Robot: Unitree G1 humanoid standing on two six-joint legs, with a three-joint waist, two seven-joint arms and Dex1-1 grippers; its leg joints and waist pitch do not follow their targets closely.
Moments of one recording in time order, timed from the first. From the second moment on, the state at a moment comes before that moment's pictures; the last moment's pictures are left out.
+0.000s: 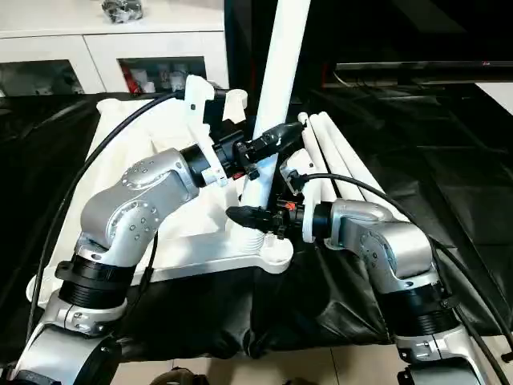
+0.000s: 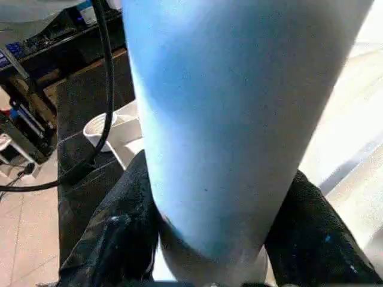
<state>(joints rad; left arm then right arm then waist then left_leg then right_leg) -0.68 0.03 -0.13 0.00 -0.48 0.55 -0.54 -0.47 -0.42 0.14 0.01 0.54 0.75 0.89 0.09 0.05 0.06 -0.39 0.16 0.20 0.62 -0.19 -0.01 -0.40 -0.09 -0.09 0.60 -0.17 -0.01</state>
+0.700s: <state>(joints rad) -0.71 -0.04 0.03 -0.01 -0.59 0.56 -0.46 -0.47 -0.39 0.13 0.02 0.50 0.71 0.84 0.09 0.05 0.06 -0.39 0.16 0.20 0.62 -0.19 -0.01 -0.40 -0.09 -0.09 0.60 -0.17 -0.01</state>
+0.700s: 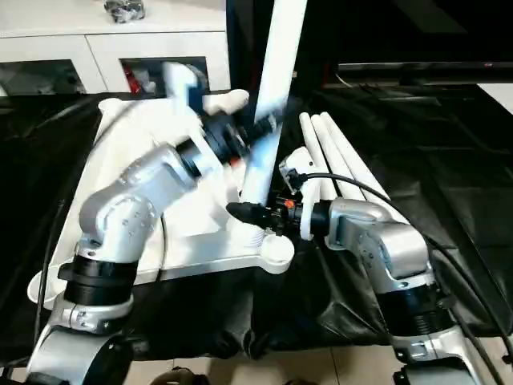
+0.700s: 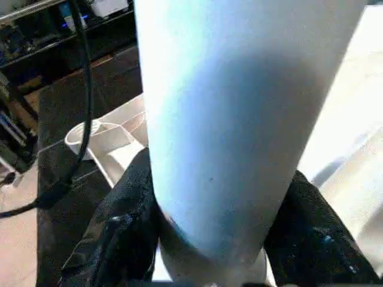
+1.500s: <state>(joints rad) -0.19 0.18 0.13 -0.10 -0.15 0.39 -0.06 -0.19 -0.23 -0.01 -0.20 0.19 0.50 0.21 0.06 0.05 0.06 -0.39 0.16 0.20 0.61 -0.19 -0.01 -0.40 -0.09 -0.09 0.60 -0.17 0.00</state>
